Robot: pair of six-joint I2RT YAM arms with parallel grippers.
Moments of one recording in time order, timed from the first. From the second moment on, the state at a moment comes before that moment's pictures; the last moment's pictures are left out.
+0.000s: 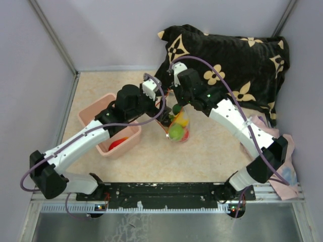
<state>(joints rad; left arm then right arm) -0.76 1.34 1.18 -0.12 0.09 -0.06 0.69 1.50 1.55 -0.69 0.21 0.04</state>
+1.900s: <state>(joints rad) -0.15 1.62 1.28 -0.15 0.42 -0.63 0.69 1.53 1.56 -0.69 0.28 0.00</state>
